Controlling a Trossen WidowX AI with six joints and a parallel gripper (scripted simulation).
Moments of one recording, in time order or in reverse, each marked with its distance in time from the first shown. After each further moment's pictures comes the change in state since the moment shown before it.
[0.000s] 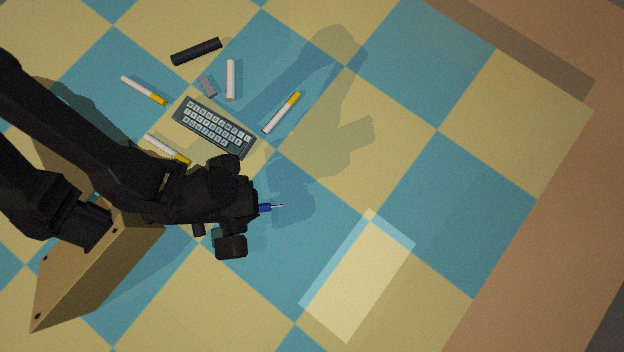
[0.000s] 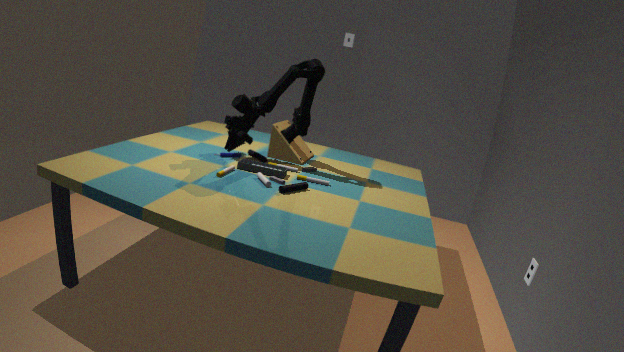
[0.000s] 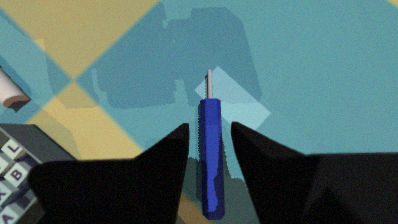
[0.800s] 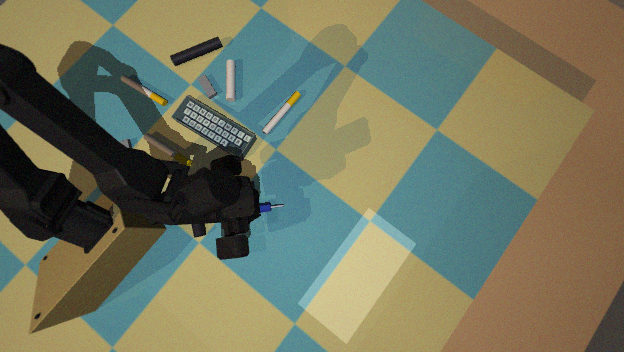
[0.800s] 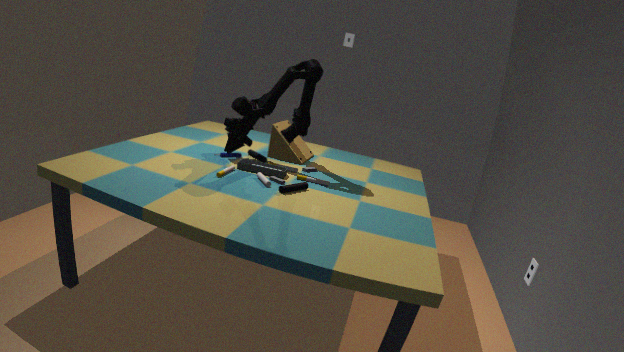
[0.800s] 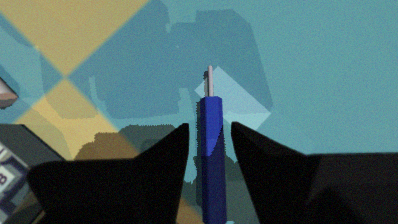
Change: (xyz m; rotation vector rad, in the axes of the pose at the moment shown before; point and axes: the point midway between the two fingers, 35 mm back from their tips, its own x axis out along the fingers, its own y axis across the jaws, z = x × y) arm 0.008 0.000 -0.005 0.000 -0.001 0.001
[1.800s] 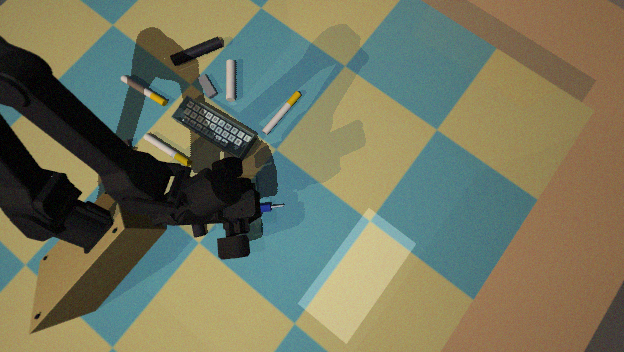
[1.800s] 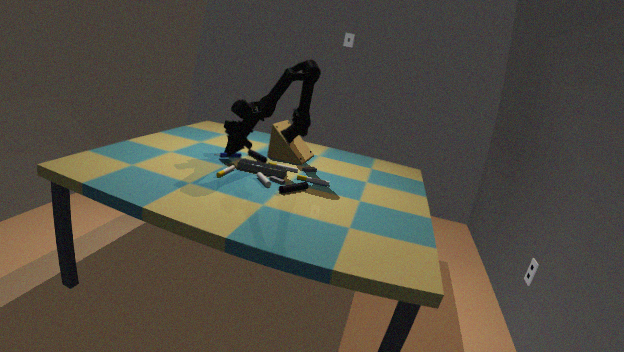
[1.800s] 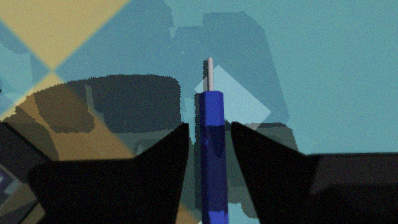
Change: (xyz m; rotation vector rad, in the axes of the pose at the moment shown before) arm 0.009 0.000 -0.007 0.002 0.006 0.000
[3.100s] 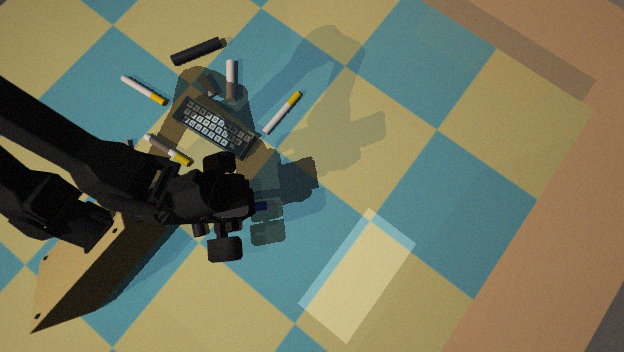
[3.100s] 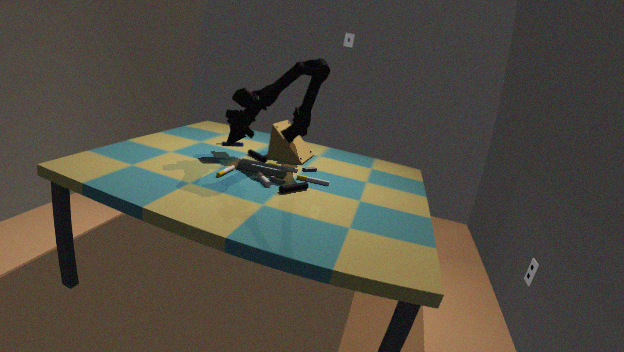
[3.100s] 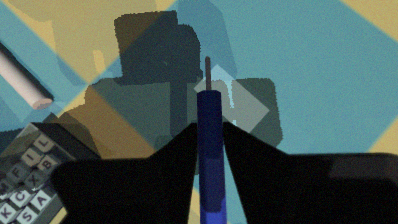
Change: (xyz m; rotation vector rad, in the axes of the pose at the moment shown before) arm -0.041 -0.002 0.021 0.008 0.008 -0.007
